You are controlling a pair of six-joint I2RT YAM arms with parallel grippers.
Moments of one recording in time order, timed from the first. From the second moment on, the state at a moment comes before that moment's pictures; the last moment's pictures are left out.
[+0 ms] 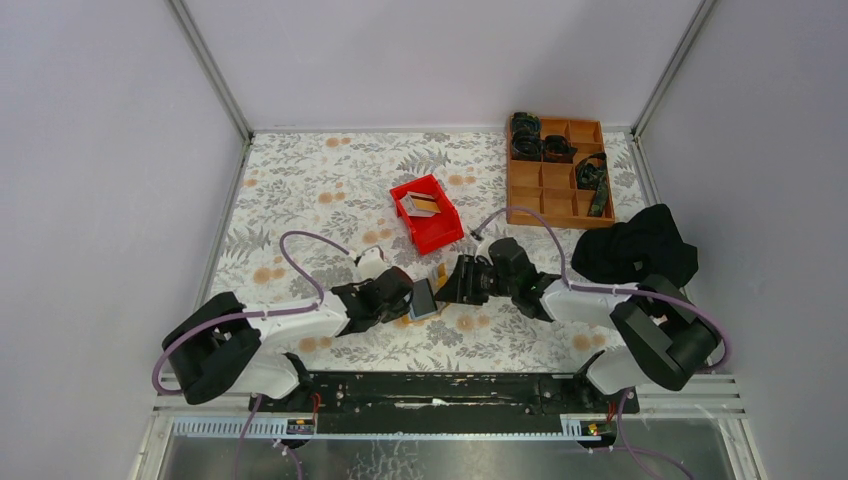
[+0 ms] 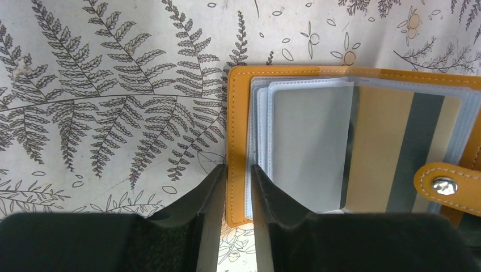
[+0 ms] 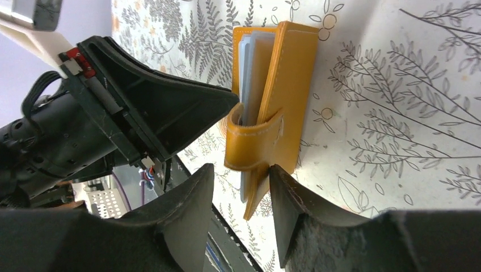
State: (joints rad) left arm -0.92 1.37 0.54 -0.20 -0.34 -1.18; right arm 0.70 1.43 0.49 0.37 -0.43 0.86
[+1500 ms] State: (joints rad) left arm -0.92 1.11 0.34 -0.07 -0.32 -1.35; right arm 0.75 1.55 0.72 -0.05 -0.18 0.82
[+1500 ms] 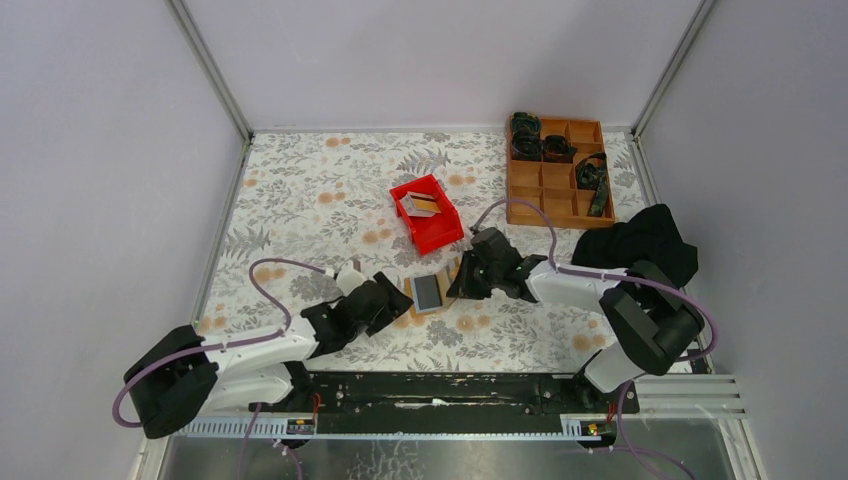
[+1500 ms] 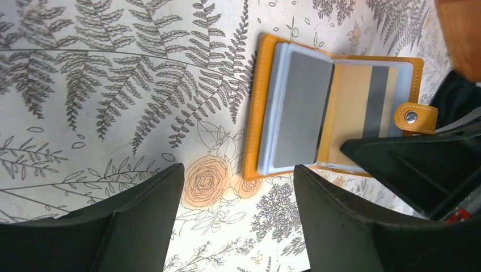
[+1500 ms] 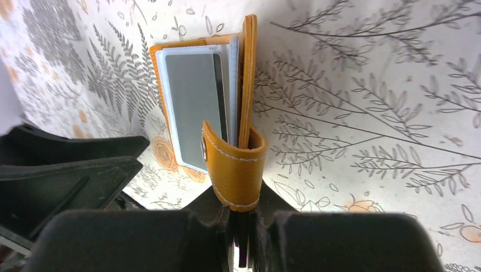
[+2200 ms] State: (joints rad) left arm -0.91 1.11 0.24 0.15 -0.33 -1.50; right arm 0.64 1.53 0.68 -0.01 -0.38 1.06
